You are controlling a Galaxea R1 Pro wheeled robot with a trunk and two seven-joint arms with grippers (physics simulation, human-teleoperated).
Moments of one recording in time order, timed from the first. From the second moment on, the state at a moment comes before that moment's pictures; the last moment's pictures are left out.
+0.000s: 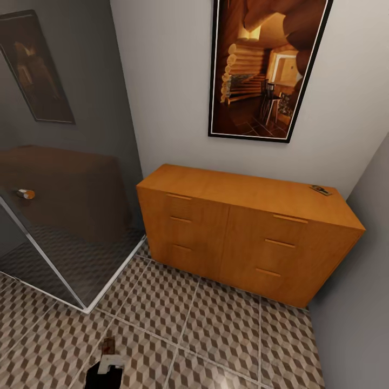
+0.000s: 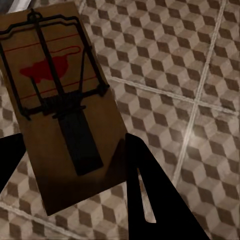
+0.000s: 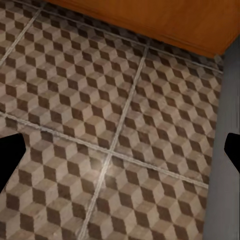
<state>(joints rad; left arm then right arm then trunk) -0.52 0.06 -0.32 0.08 0.30 -0.44 0.01 -0.01 -0.13 0.10 -0.52 -0.09 -0.52 -0.06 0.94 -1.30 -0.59</state>
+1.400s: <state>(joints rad) -0.27 0.05 -0.32 0.01 0.31 -0.74 0.11 -0.01 -0.16 0.10 -0.58 -0.09 -0.53 -0.06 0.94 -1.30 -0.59</state>
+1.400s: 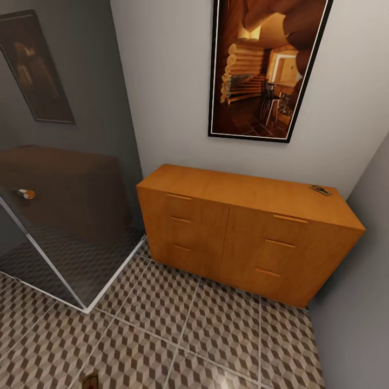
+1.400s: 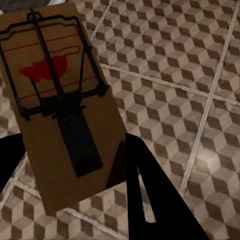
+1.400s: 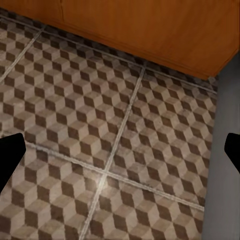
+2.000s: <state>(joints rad) -0.27 0.06 -0.32 0.01 0.31 -0.74 0.11 -0.01 -0.15 0.10 -0.52 -0.10 -0.55 -0.06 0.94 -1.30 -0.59</state>
